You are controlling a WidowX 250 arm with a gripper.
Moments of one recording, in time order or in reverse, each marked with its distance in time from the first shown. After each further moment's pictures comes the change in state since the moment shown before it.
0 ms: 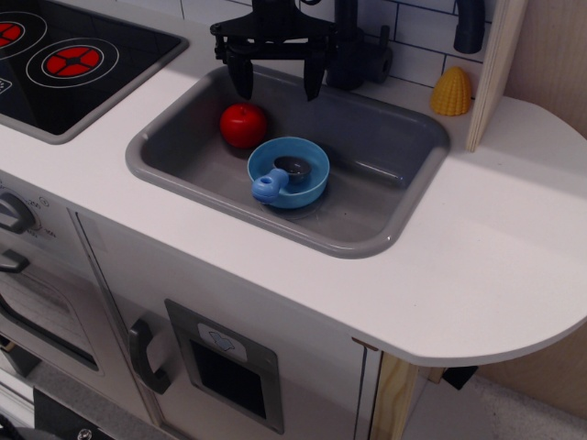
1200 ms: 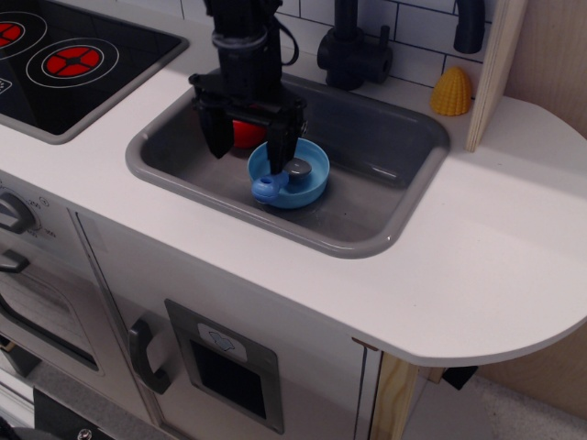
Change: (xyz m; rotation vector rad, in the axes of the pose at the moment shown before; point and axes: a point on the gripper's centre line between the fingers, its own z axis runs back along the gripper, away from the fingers) arm -0.063 0.019 -0.015 -0.051 0.186 -0.414
